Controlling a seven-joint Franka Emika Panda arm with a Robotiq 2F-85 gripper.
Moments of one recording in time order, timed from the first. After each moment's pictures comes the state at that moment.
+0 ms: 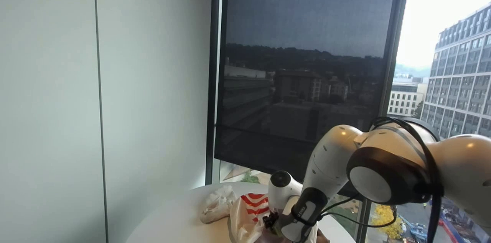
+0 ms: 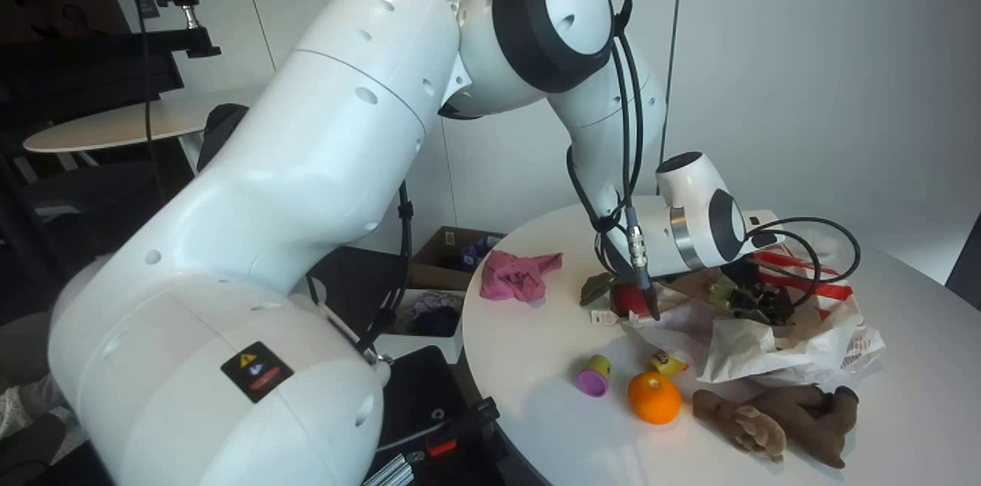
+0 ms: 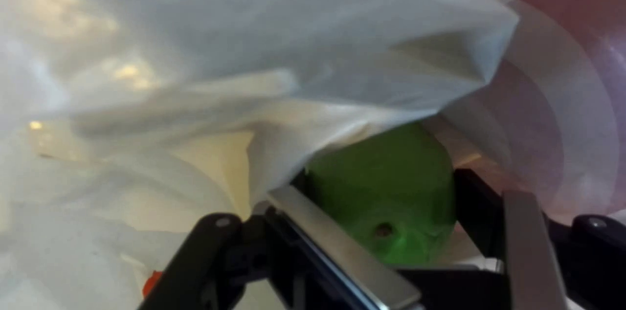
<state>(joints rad) 0.57 0.89 -0.43 -1.77 -0.39 2.93 0.63</state>
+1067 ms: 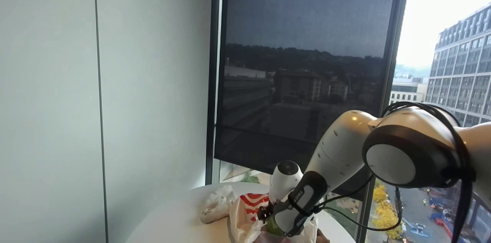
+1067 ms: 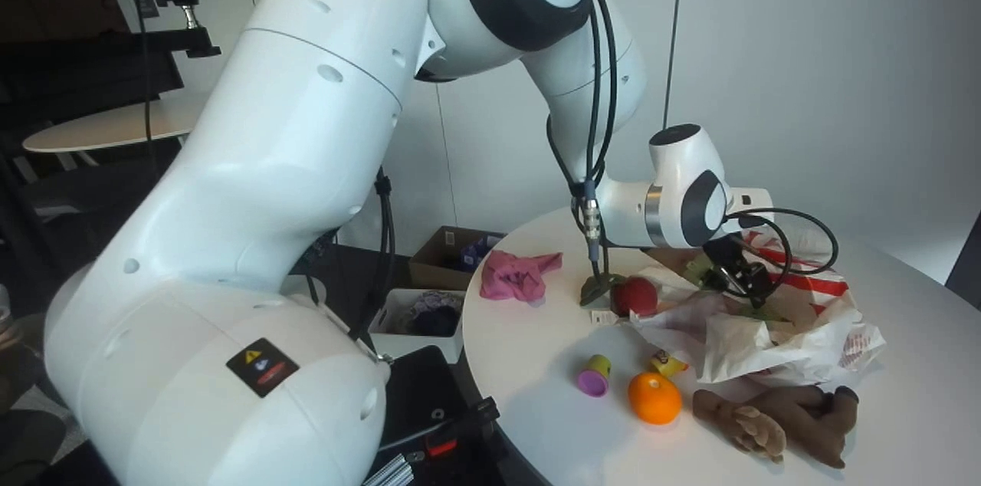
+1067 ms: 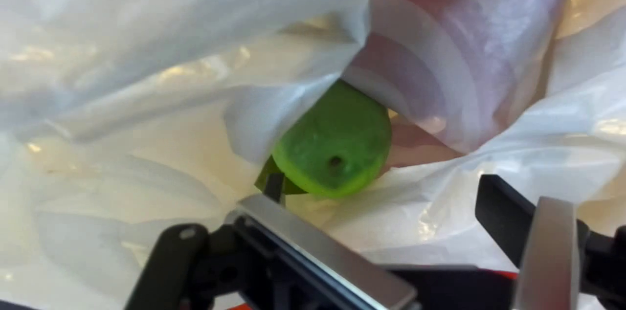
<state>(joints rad) 0.59 0.74 -0.39 -1.92 -0.14 3.00 0.53</state>
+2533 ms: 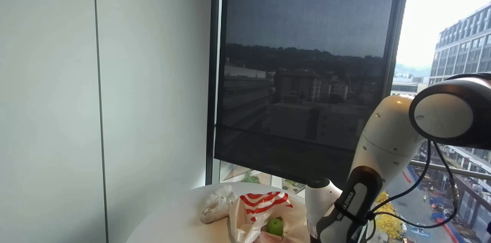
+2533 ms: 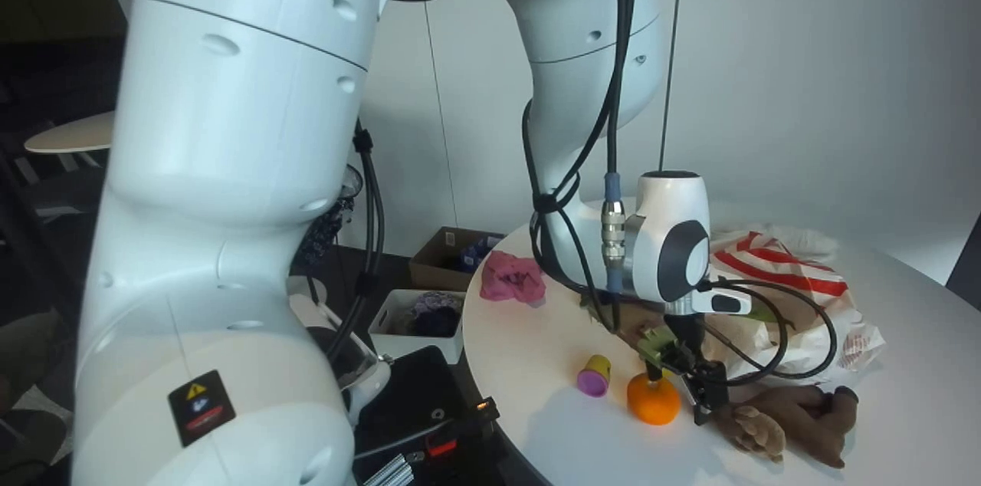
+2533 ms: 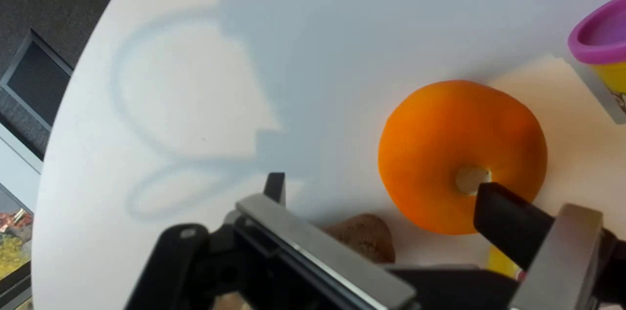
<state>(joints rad) 0.34 0.47 -0.18 -2.37 -0.34 2.78 0.48</state>
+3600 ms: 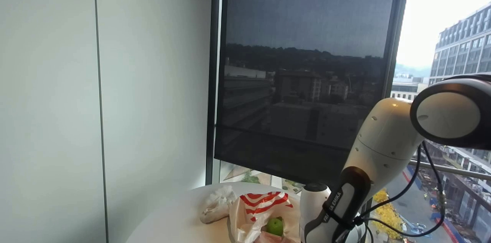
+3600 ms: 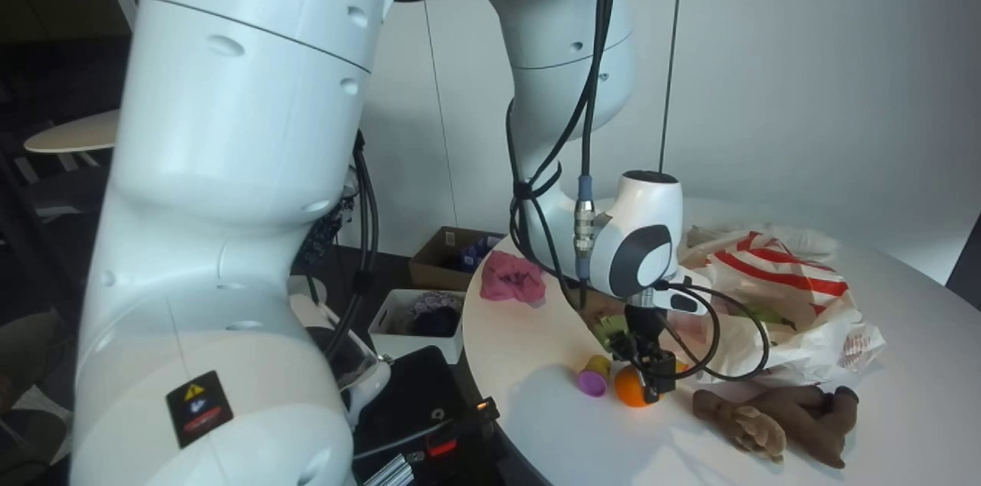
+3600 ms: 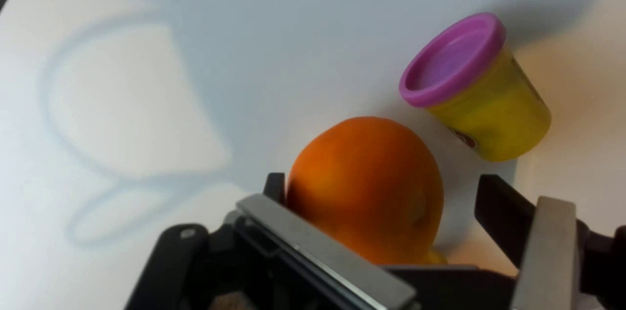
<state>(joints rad) 0.33 0.48 -0.07 -2.39 -0.09 2.83 0.48</state>
